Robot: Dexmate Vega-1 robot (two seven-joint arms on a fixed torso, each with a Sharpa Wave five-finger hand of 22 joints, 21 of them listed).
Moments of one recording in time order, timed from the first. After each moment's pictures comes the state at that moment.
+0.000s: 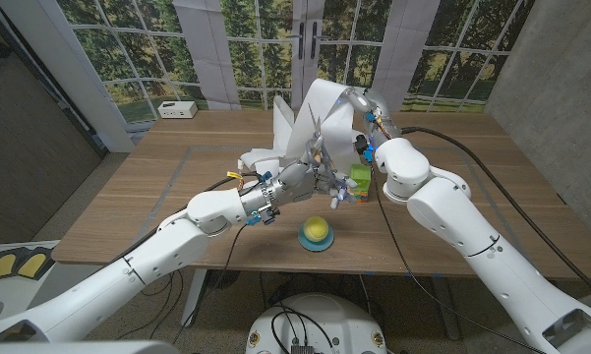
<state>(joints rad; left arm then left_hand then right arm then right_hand) 0.96 0.78 0.57 -1.94 -0.71 -0.17 -0.52 0.21 -0.15 -0.34 0.11 0.56 0.98 0.05 0.21 0.21 0.84 0.07 0.78 0.83 1.05 -0.09 0.70 0.63 0.56 0.07 0.48 0.22 -0.91 -0.50 -0.46 -2.20 0.39 -0.38 -0.52 0.77 0.20 0.54 -0.13 0.28 0.95 0.02 0.20 0.54 0.72 -0.10 1.06 0.97 0.60 -0.05 0.48 1.13 0.11 0.08 0.90 0.21</state>
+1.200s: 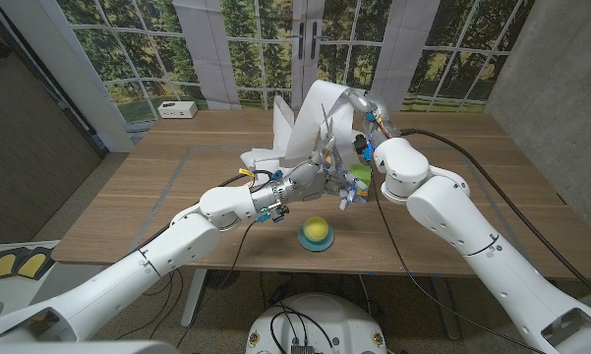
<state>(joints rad) 0.90 0.73 0.62 -1.89 -0.69 -0.15 -0.56 0.22 -0.15 -0.34 0.12 0.55 0.98 0.05 0.21 0.21 0.84 0.08 0.78 0.82 1.06 -0.10 0.71 0.62 0.56 0.06 0.48 0.22 -0.91 -0.50 -0.45 -2.20 0.45 -0.39 -0.55 0.77 0.20 0.53 -0.13 0.31 0.97 0.03 0.20 0.54 0.74 -0.10 1.07 0.95 0.61 -0.05 0.51 1.11 0.10 0.08 0.91 0.20</state>
